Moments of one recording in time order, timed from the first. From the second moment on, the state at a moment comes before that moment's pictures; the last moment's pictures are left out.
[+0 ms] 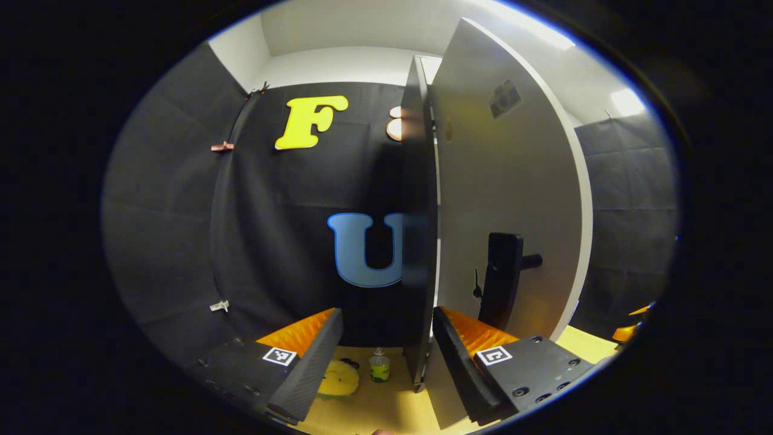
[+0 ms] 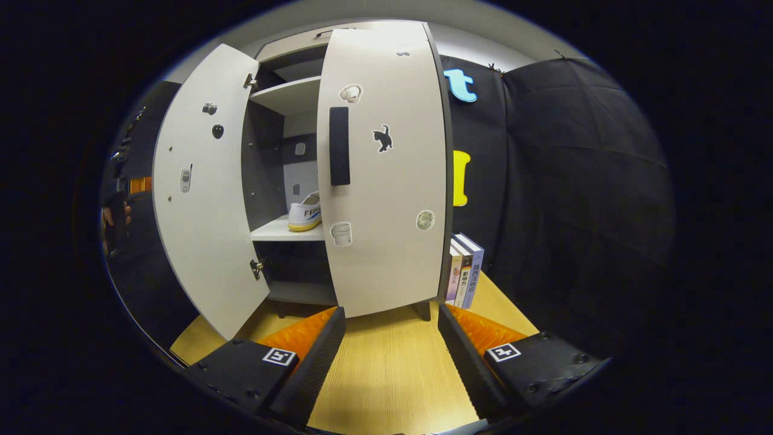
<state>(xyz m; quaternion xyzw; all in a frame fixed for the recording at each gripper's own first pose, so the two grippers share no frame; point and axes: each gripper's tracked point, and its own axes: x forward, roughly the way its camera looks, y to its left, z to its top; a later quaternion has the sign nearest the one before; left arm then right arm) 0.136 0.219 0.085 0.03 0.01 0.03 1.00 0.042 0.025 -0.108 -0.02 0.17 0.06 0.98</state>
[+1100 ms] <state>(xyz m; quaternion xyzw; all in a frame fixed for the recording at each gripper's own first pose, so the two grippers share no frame) 0.166 0.012 0.078 -0.01 0.03 -0.02 1.00 0.062 -0.001 -0.066 0.01 0.14 0.09 0.99</state>
